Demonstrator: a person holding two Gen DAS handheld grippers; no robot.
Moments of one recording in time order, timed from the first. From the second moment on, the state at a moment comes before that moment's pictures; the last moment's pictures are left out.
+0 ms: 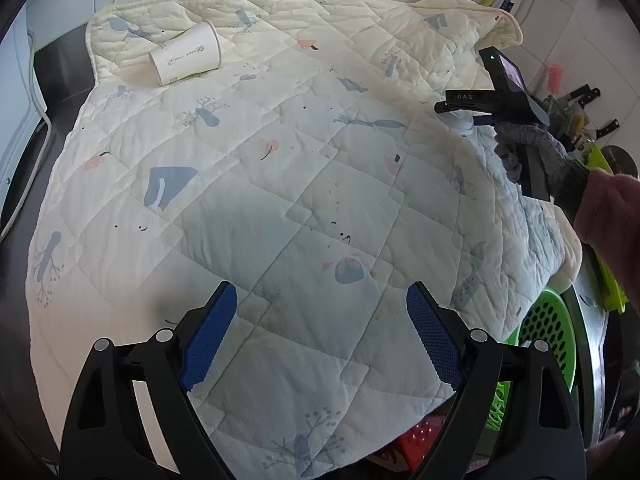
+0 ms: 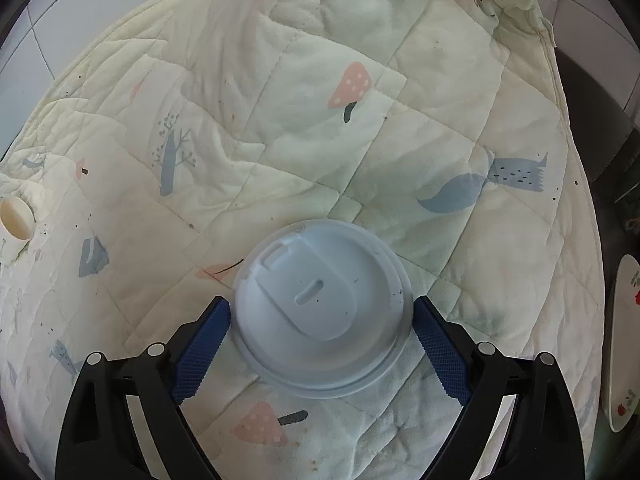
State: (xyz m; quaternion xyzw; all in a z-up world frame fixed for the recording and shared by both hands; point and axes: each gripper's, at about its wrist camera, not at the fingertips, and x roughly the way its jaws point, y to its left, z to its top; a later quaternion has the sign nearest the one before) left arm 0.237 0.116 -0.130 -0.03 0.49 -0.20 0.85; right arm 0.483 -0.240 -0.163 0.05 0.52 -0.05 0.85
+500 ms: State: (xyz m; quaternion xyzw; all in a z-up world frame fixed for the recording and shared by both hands) left arm 0.275 0.132 -0.111 -0.01 0.45 -0.18 0.87; right arm 0.462 -0.249 -0.153 0.05 0.50 -0.05 0.86
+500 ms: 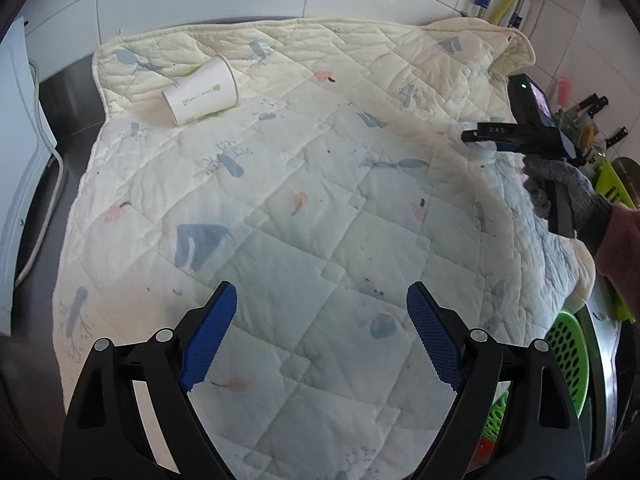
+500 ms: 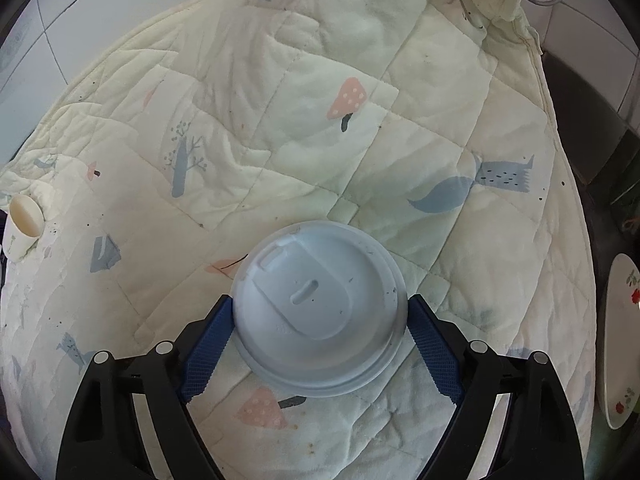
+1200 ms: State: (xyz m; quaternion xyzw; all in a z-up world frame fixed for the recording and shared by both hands) left arm 0.452 0.158 -0.080 0.11 0.39 -0.12 0.91; right arm 0.366 -0.192 -0.094 0.04 0.48 0.06 0.88
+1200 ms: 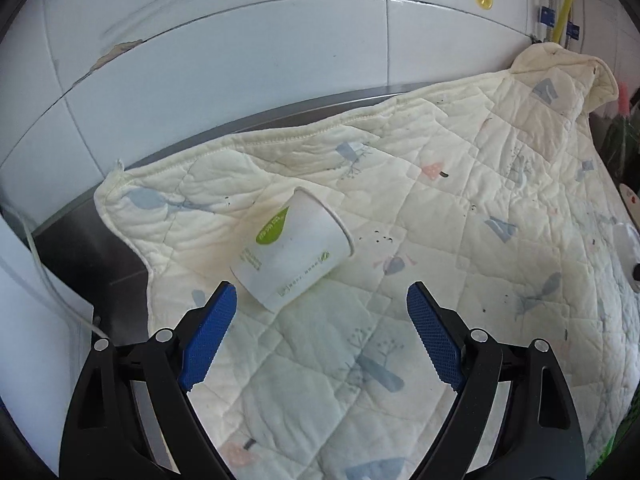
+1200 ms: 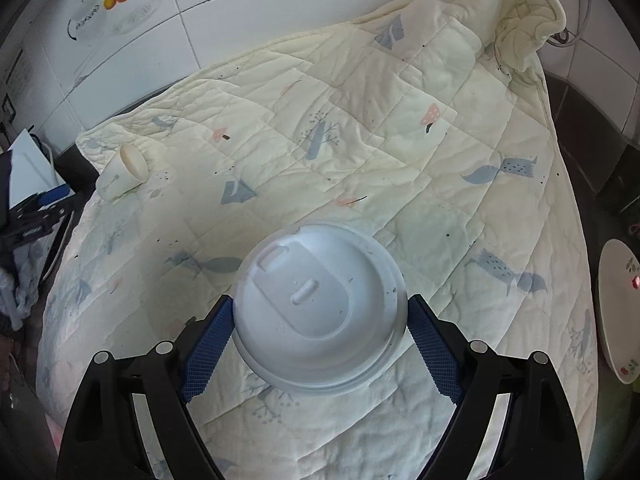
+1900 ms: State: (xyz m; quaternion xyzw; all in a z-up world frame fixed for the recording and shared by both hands) left arm 0.538 0.138 -0.139 0.22 0.44 -0.14 0.86; right arm 0.266 -0.195 -0.098 0.09 0.50 0.05 0.86
